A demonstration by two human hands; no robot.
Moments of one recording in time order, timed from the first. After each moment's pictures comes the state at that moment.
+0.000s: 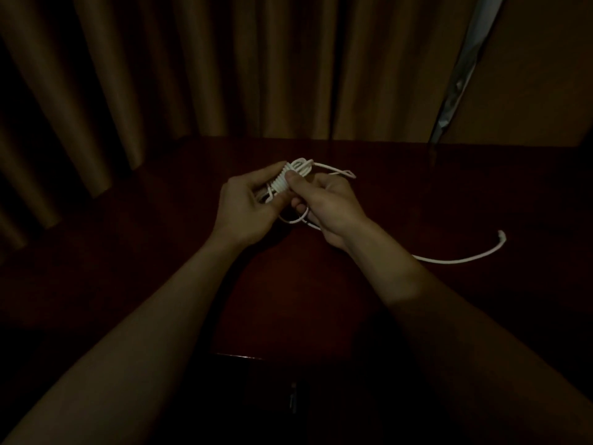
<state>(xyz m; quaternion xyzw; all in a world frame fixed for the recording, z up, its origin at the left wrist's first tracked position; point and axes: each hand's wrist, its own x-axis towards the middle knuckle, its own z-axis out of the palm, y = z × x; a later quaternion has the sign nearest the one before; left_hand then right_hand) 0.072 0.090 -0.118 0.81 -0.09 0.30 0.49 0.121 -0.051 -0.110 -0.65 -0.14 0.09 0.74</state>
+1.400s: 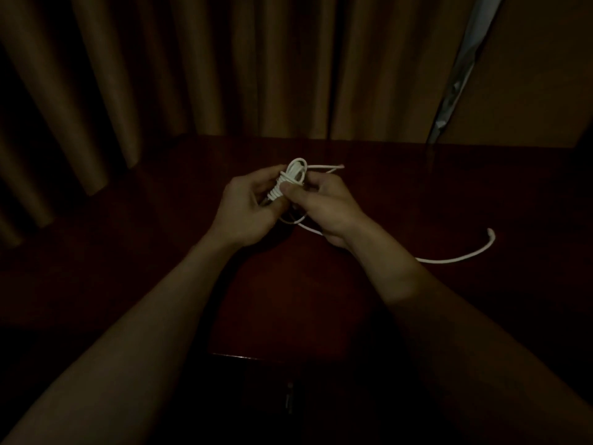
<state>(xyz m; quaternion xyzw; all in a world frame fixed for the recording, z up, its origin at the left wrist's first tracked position) 0.069 0.089 -0.116 0.82 -0.12 0.24 0.50 0.125 -0.060 -0.110 -0.68 -0.23 0.09 0.69</state>
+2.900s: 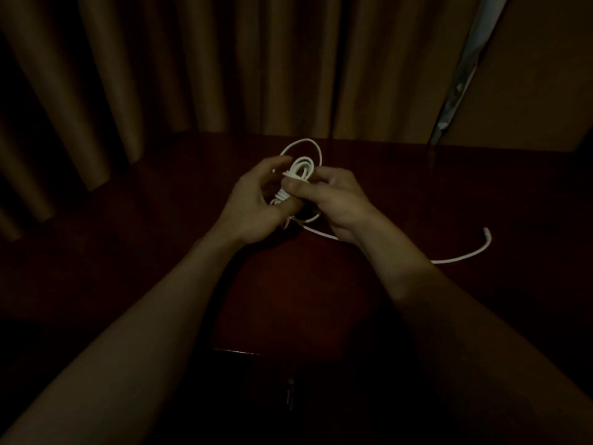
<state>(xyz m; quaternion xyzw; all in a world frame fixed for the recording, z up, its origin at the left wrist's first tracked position) 0.068 0.086 -0.113 0.83 -0.10 0.22 0.50 0.121 -0.068 -0.102 -0.67 -0.20 0.10 0.71</state>
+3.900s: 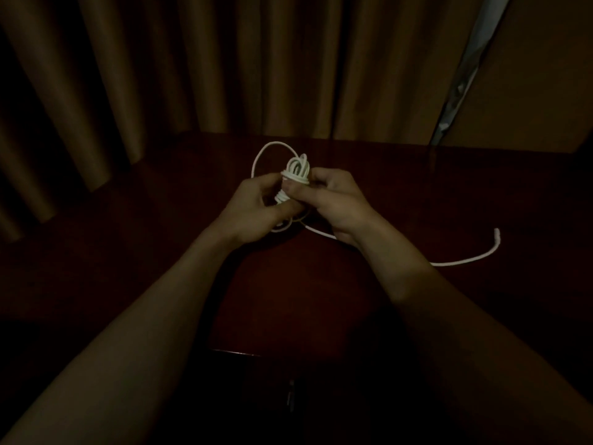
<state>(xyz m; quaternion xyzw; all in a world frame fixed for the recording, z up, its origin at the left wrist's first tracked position) 0.066 0.090 -0.110 0.83 -0.10 0.14 0.53 0.123 -0.067 -0.107 -0.67 -0.23 0.10 0.70</state>
